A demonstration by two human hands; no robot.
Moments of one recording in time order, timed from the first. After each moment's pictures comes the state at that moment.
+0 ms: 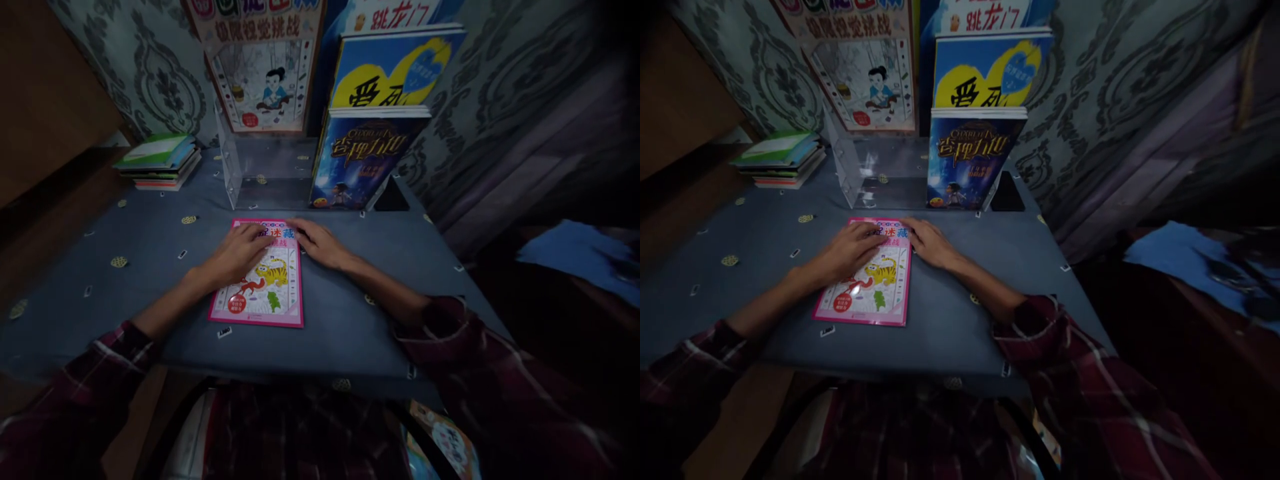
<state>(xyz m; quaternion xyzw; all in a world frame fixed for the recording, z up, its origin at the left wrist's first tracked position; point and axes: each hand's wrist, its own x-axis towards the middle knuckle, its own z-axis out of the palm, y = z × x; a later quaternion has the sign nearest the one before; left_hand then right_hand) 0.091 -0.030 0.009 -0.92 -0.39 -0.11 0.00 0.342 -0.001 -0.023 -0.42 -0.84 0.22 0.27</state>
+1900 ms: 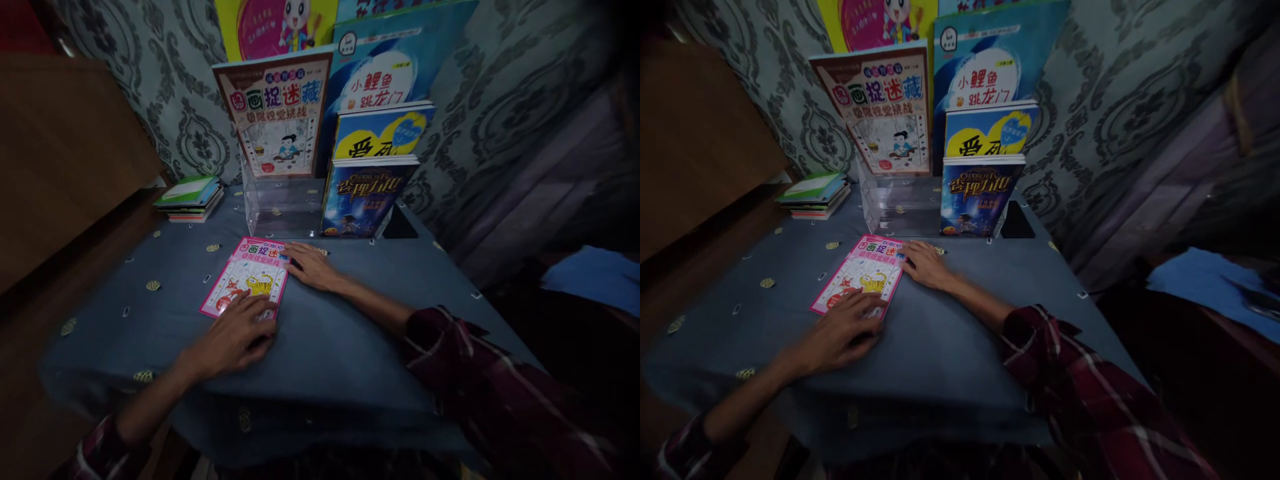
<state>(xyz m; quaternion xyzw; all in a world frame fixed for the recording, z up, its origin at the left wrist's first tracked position) 0.064 -0.133 0.029 -0.94 -0.33 -0.09 -0.07 0.303 0.014 -0.026 -0.40 -0.88 0.12 0.22</state>
